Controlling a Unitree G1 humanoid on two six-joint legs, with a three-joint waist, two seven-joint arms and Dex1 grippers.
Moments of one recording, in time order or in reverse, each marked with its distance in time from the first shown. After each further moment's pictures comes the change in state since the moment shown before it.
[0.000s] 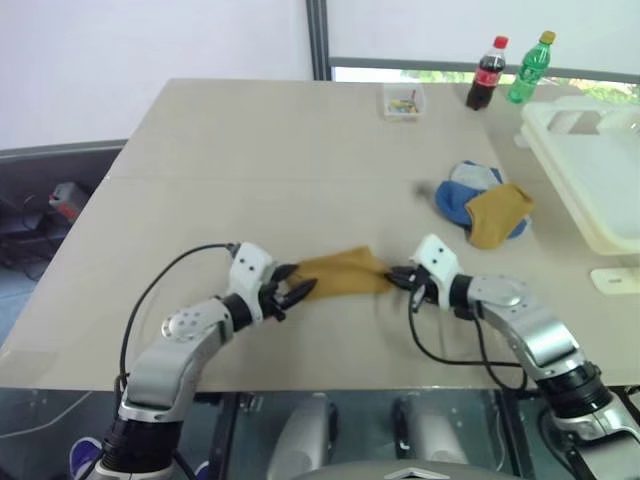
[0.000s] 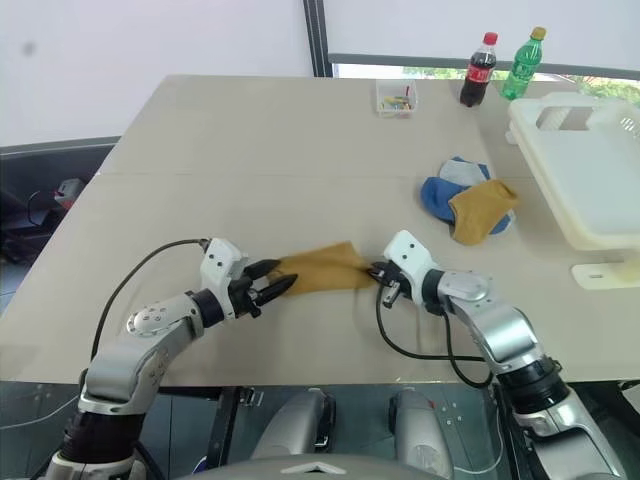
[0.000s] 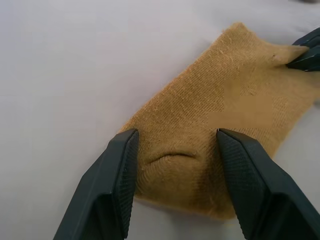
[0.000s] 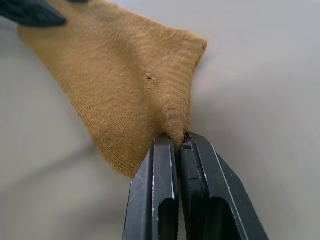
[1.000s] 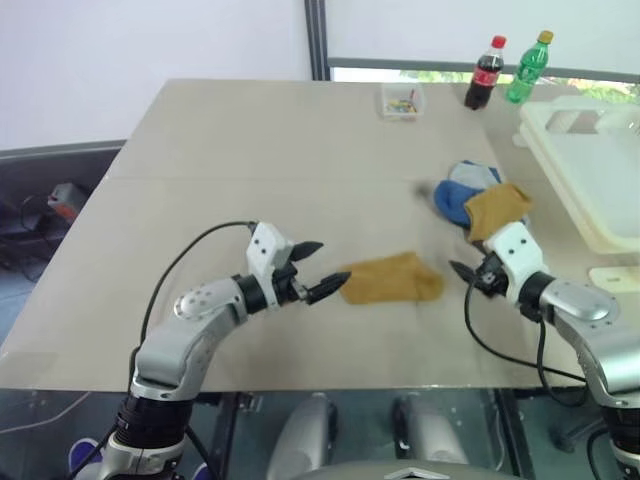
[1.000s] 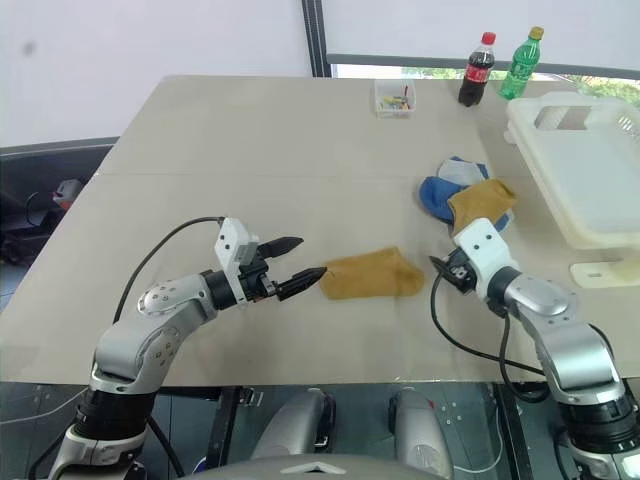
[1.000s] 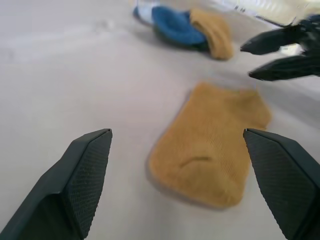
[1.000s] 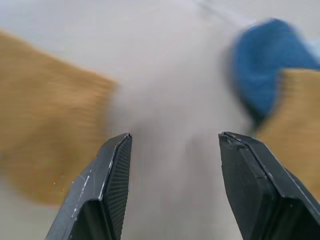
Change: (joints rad) left arm -0.133 -0.004 -0.017 0.015 -0.097 -0.034 -0.108; right arm 0.124 -0.105 -0.277 -0.060 -0.075 0.009 -0.168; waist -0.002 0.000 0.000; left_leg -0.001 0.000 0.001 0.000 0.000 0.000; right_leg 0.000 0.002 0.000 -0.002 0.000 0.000
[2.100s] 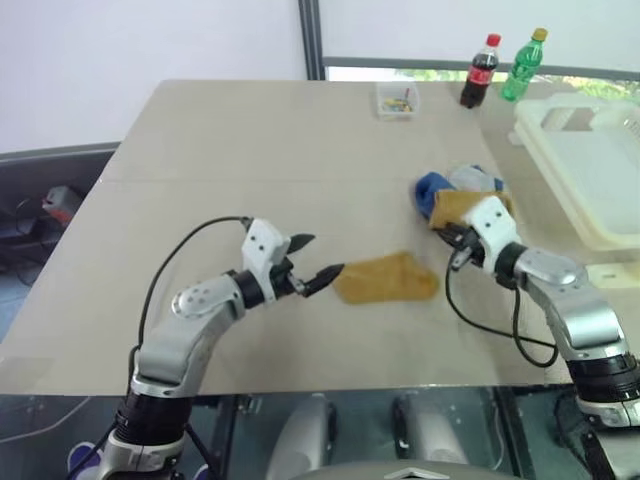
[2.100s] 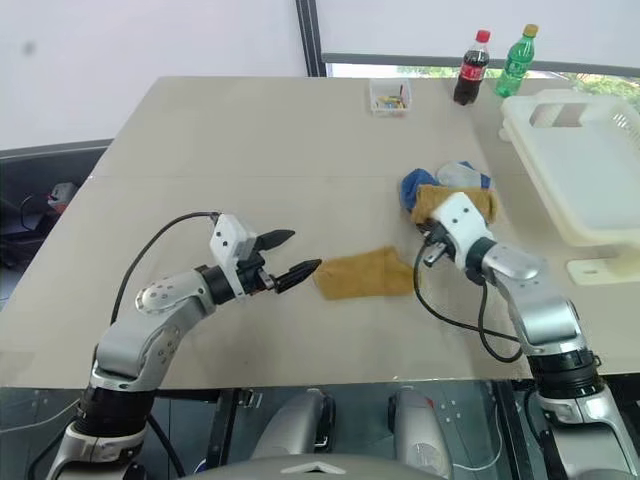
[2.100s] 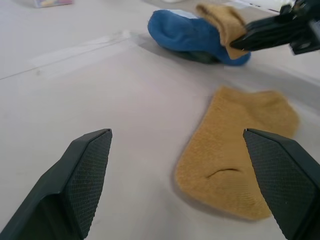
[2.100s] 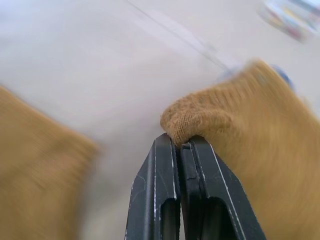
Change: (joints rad) left arm -0.009 0.002 0.000 0.048 0.065 -0.062 0.046; right arm -0.241 0.097 0.163 0.107 -0.012 -0.055 0.130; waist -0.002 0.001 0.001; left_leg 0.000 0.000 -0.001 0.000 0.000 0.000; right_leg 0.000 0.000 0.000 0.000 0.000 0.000
